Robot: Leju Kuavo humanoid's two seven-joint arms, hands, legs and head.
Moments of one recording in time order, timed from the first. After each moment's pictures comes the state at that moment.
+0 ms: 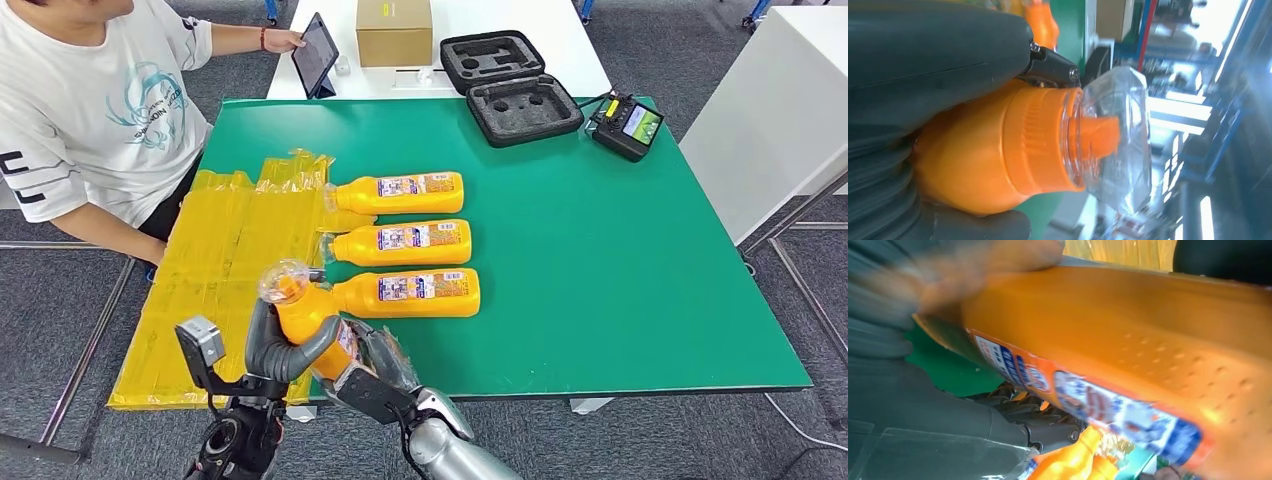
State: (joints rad) left arm -0.06 -0.15 -0.24 -1.41 0.28 -0.04 -0.57; right arm -0.34 0.32 0.53 -0.64 0.29 -0.37 -0.63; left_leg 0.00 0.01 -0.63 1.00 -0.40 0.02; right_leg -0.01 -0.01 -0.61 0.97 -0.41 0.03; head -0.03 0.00
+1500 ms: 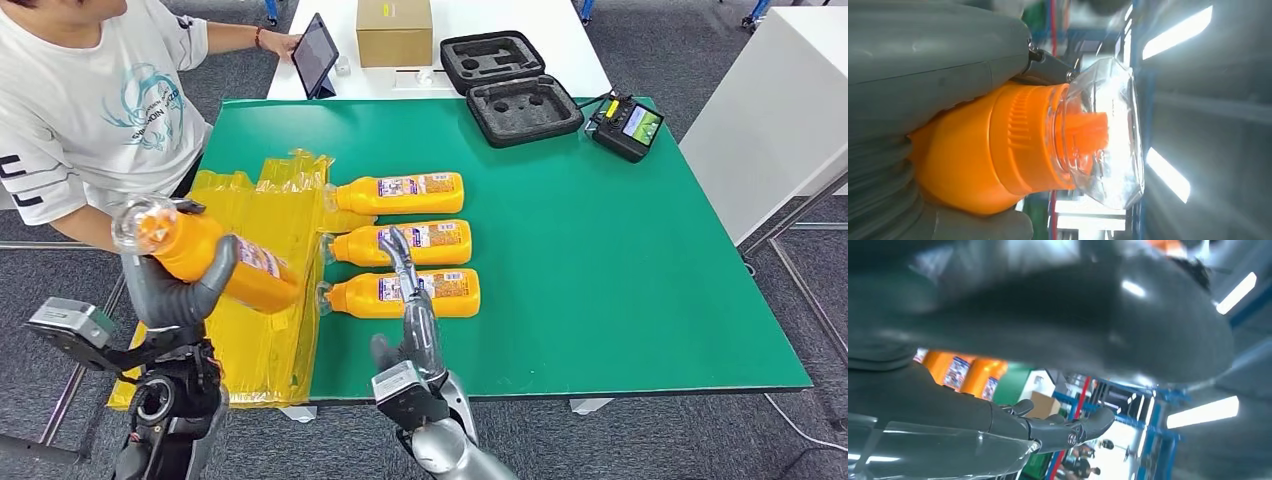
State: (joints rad) left arm -0.14 -0.11 -0.06 -1.70 0.15 0.28 -0.66; right arm -0.20 0.23 0.55 -1.25 0.18 -0.68 -0.70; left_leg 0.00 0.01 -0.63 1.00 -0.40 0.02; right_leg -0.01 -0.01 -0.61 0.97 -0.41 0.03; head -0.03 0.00
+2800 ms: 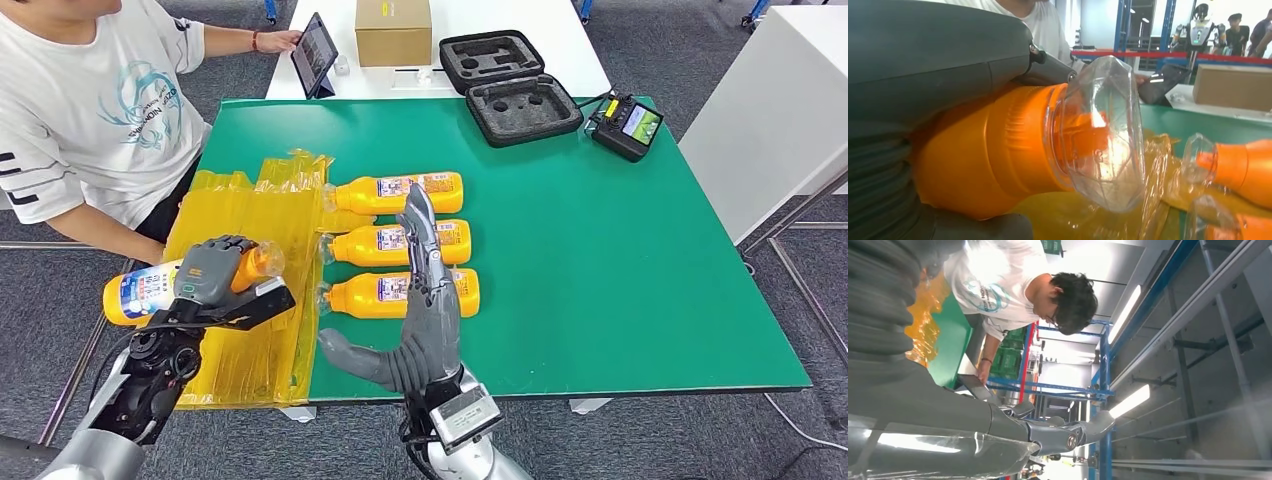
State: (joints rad) left arm -0.42 0.13 -0.16 -1.00 -0.96 0.33 -0.35; right arm -0.19 0.20 0.61 -1.59 0.07 -0.57 -0.70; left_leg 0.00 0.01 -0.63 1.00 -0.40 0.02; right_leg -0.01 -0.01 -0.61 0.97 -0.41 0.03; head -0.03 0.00
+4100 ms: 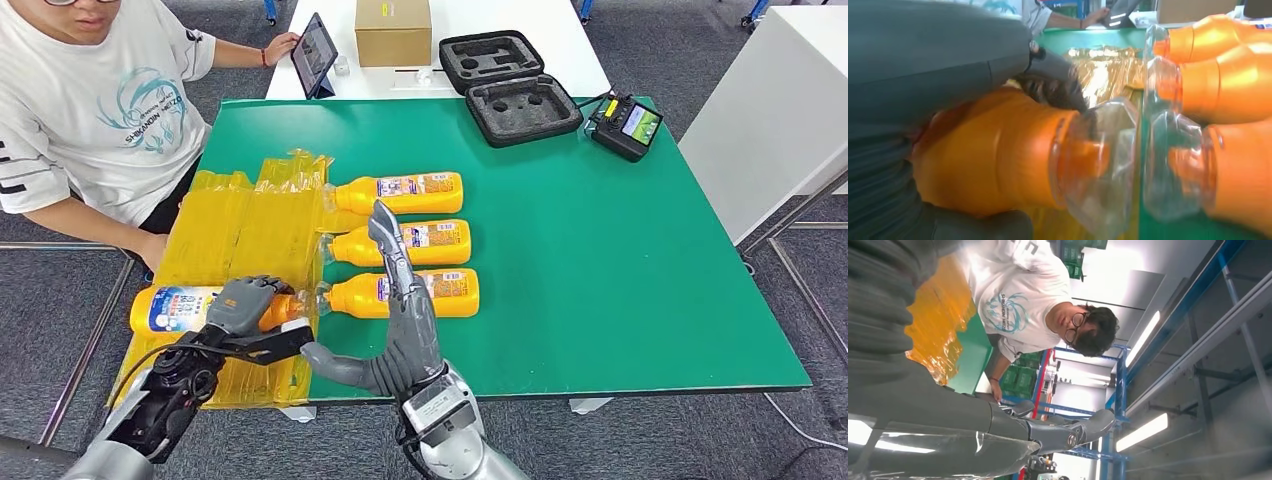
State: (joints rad) left arm -0.39 0.12 -0.26 -0.92 -0.92 0.19 -0.41; right arm -0.20 0.20 0.61 -1.49 0.08 -0.49 -0.70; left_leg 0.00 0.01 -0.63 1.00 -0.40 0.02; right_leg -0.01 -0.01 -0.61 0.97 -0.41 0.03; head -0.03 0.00
